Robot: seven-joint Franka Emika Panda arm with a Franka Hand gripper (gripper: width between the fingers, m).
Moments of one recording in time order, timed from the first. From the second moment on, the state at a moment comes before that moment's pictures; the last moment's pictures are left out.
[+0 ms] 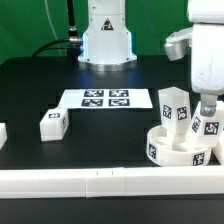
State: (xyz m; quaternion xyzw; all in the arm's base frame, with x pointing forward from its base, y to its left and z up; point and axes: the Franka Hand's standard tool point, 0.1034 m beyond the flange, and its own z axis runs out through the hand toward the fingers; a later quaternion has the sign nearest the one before) arm 0.600 0.117 0.088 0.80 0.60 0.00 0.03
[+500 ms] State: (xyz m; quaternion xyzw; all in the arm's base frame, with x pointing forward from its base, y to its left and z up) arm 0.598 0.113 0.081 0.79 0.61 0.00 0.03
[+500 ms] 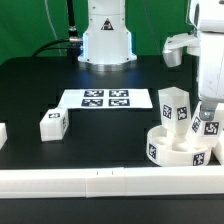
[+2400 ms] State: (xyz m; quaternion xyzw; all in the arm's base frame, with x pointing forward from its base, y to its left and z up) arm 0.597 0.101 0.088 0.98 0.19 0.00 0.02
